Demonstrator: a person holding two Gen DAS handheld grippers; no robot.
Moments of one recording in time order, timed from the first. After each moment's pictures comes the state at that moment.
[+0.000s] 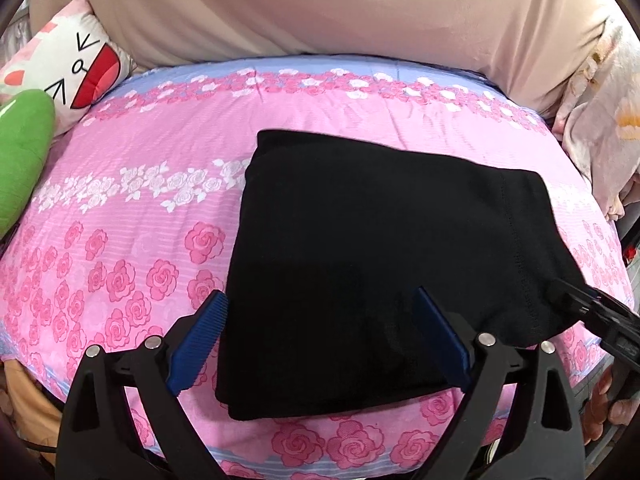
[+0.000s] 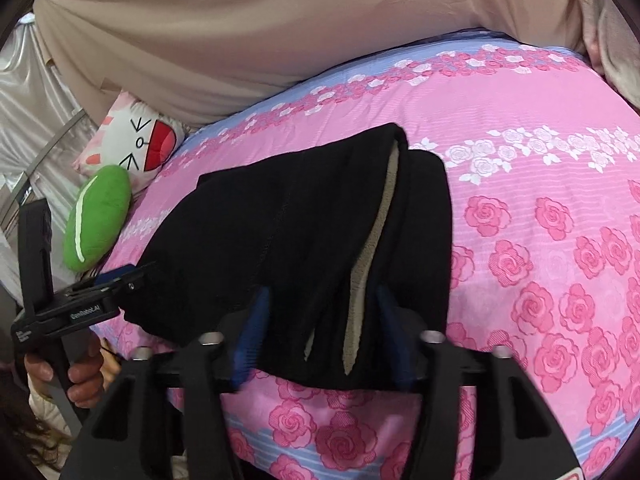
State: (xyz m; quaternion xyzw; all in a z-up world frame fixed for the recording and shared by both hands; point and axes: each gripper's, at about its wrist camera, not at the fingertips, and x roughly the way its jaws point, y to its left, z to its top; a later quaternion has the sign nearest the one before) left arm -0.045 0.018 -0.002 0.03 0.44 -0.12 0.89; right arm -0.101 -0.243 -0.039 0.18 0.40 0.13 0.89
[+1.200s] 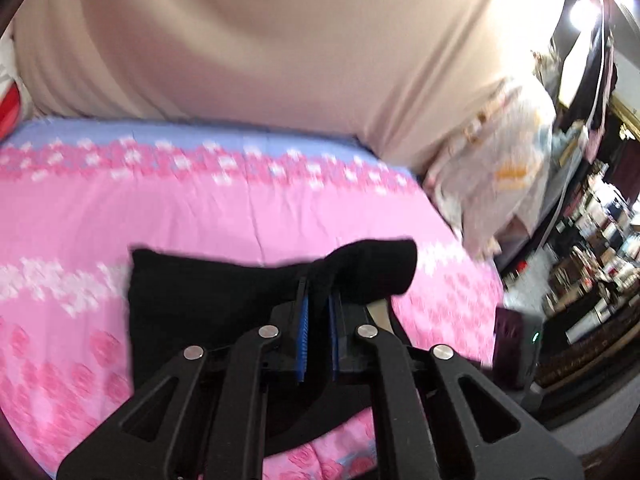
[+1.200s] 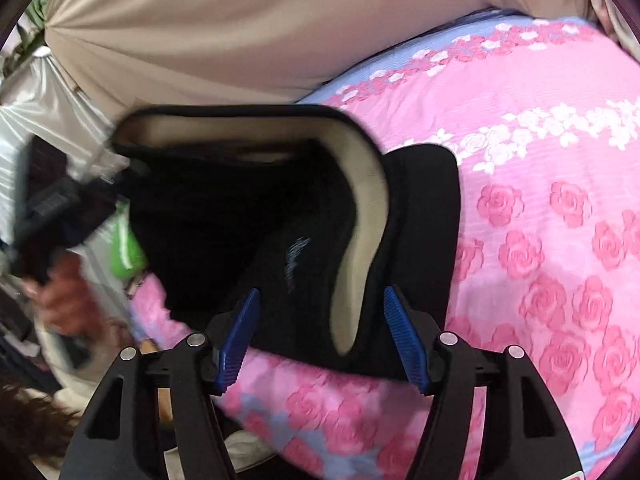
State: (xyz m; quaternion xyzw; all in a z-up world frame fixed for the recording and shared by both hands) left arm -0.016 -0.001 0.100 -0.07 0.36 -0.33 0.87; right arm -0.110 -0.266 -0.044 0.24 0.38 0.19 0.87
